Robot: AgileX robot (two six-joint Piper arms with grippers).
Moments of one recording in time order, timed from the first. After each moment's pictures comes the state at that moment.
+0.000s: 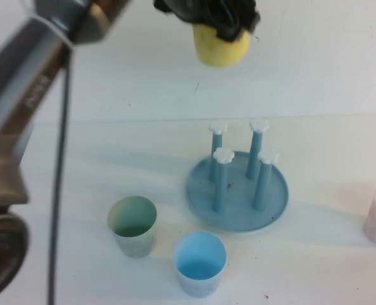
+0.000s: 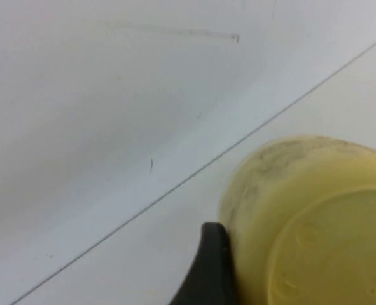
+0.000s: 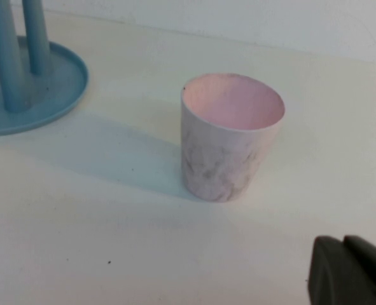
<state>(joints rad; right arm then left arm) 0.06 -0.01 0.02 -0.07 0.43 -0.07 -0.58 2.06 -2.45 0.07 1.21 0.00</state>
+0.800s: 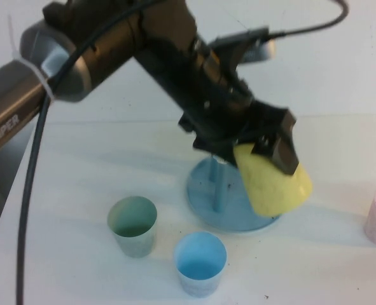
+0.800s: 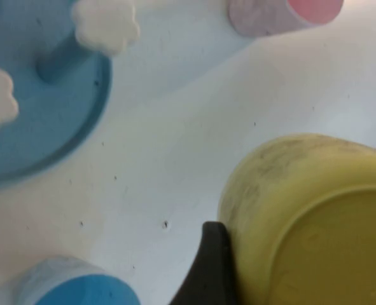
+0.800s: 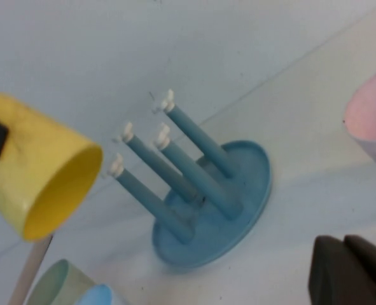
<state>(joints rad) 0.06 -0.01 0.03 0.68 0.35 0.03 -0.58 1.86 -1.88 -0.56 1.28 0.03</state>
